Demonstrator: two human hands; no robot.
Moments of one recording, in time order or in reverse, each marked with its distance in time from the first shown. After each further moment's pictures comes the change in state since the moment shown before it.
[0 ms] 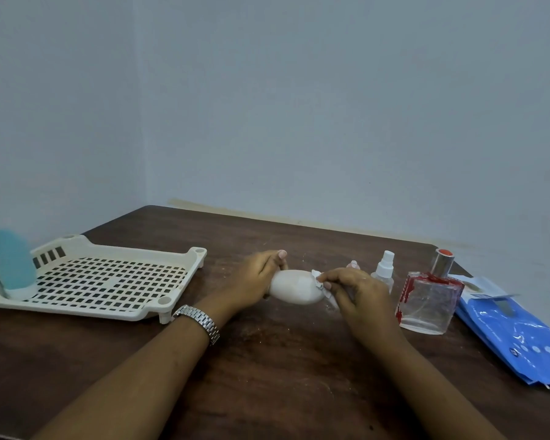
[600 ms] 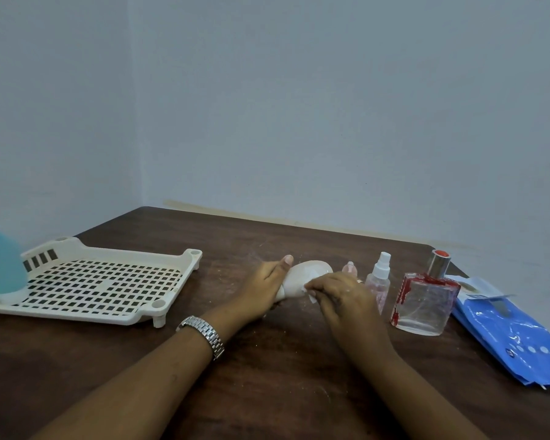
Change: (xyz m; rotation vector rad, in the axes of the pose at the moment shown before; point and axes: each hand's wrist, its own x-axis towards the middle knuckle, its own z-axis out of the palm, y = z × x) left_hand -0.008 0.014 0.023 -0.197 -0.023 -0.116; right_hand -0.010 -0.014 0.009 -0.124 0.002 -0.131
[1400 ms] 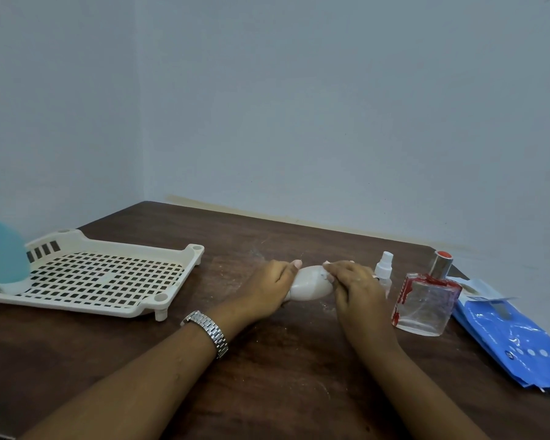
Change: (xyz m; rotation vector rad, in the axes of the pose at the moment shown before) left_hand 0.000 0.002 0.003 0.241 -0.009 0.055; right_hand 0.005 0.008 0.001 -0.102 0.076 0.143
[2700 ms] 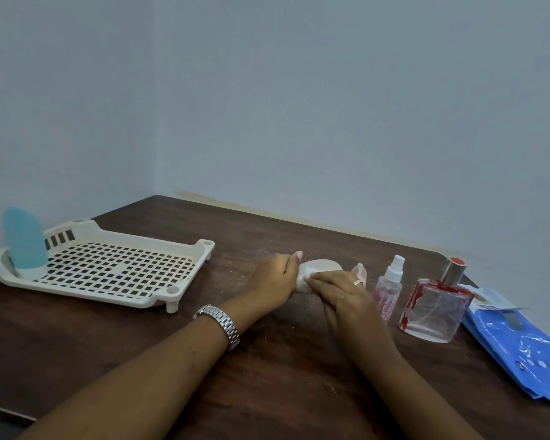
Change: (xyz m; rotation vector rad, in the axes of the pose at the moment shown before) left_hand 0.007 -0.005 0.000 0.013 0.188 -0.007; right_hand -0.006 -0.008 0.008 -0.047 -0.092 -0.325
